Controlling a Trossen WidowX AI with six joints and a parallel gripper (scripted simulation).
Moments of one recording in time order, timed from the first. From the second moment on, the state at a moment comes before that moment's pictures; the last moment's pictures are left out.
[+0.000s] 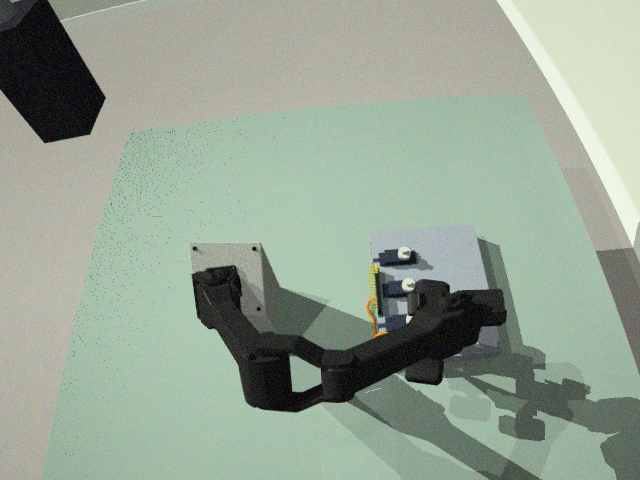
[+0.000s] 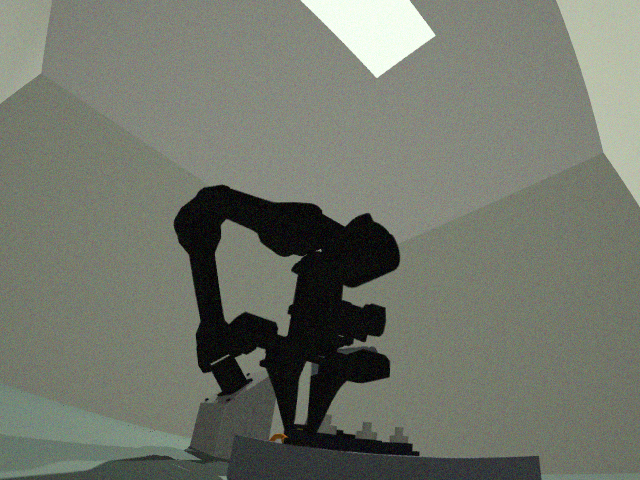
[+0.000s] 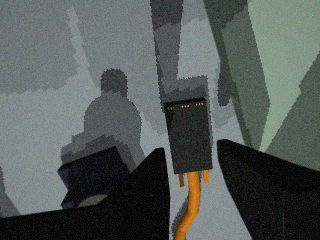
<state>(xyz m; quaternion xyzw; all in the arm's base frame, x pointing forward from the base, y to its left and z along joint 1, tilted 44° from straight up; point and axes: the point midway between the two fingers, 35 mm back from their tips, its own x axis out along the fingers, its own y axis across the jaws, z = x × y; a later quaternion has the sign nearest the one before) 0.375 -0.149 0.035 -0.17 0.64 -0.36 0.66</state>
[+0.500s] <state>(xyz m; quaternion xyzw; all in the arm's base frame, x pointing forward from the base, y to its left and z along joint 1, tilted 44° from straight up) 0.373 -0.155 0.029 -0.17 0.64 -0.36 0.66</state>
